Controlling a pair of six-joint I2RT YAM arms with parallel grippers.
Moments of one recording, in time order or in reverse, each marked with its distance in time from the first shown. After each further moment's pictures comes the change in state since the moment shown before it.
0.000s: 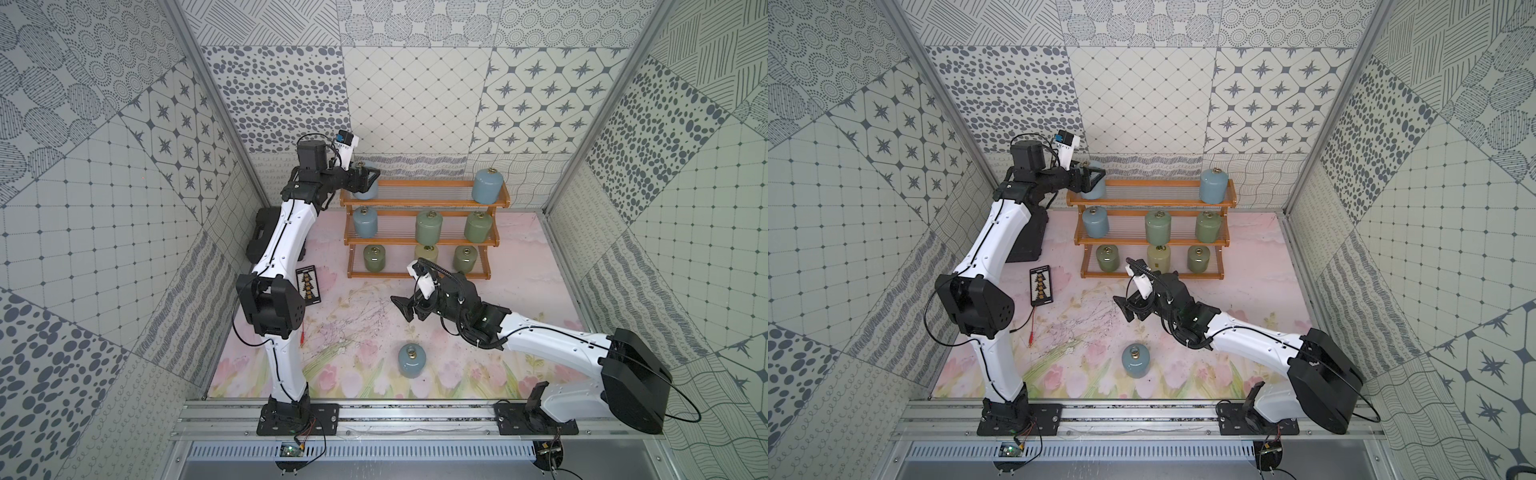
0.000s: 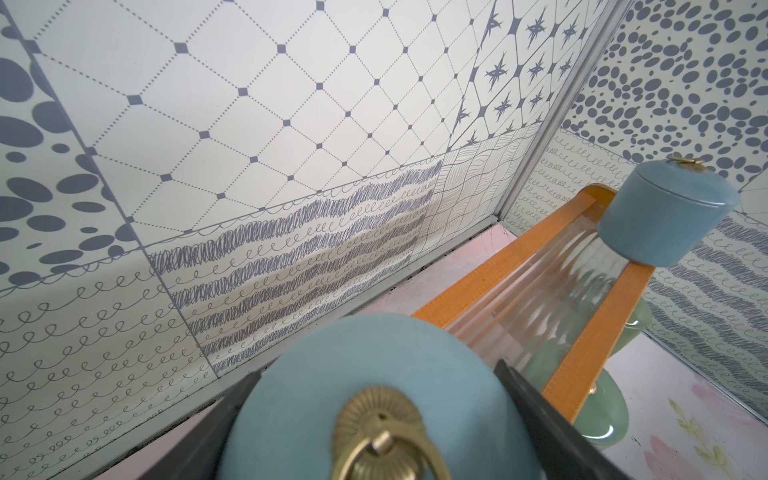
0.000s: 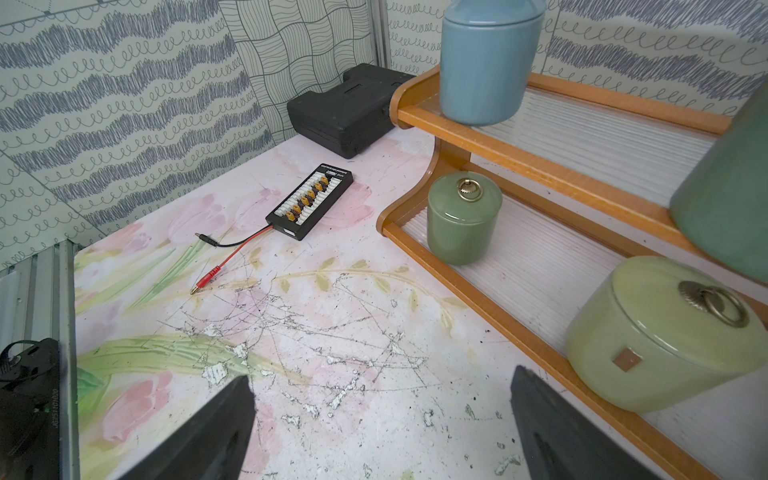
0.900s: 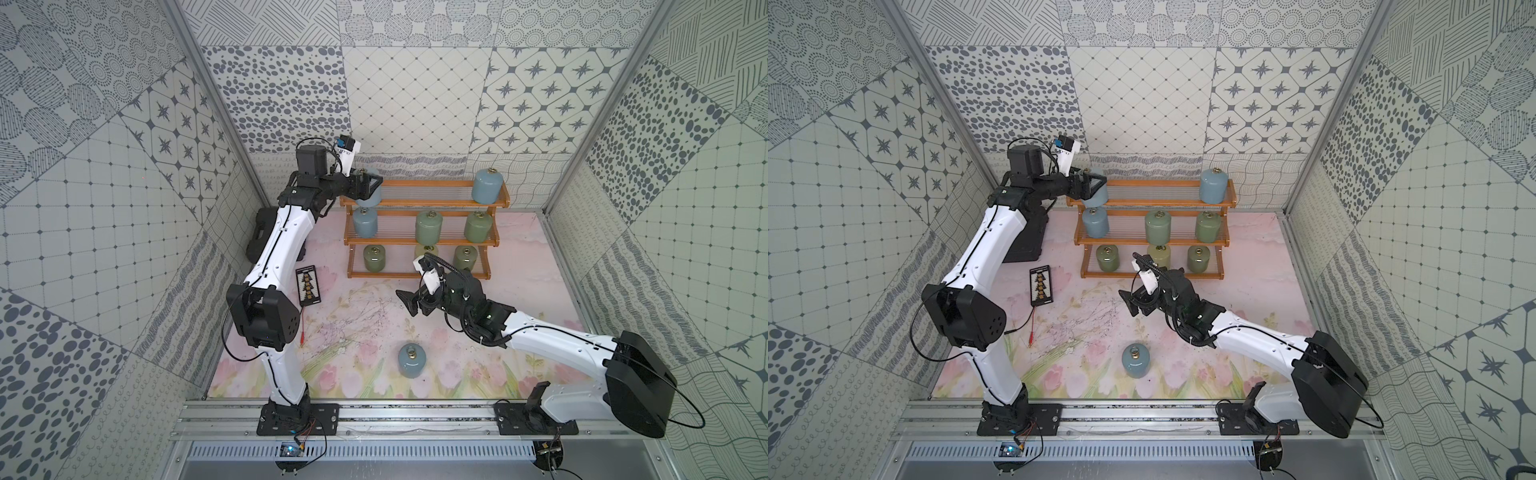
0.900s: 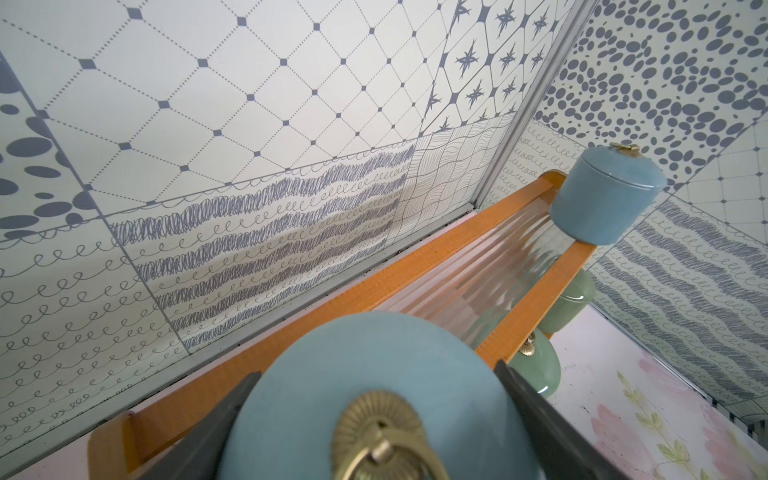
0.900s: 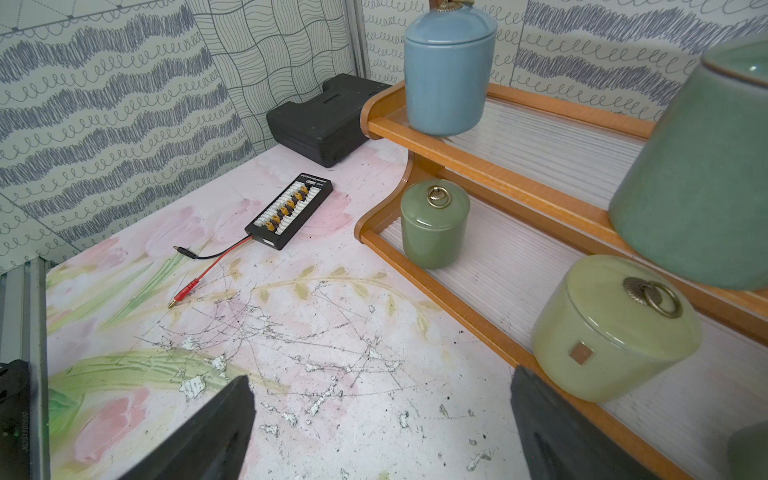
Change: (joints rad) left arm -0.023 -0.123 -0.131 -0.026 0.012 -0.019; right arm -0.039 -0.025 -0.006 -0.006 0.003 -0.004
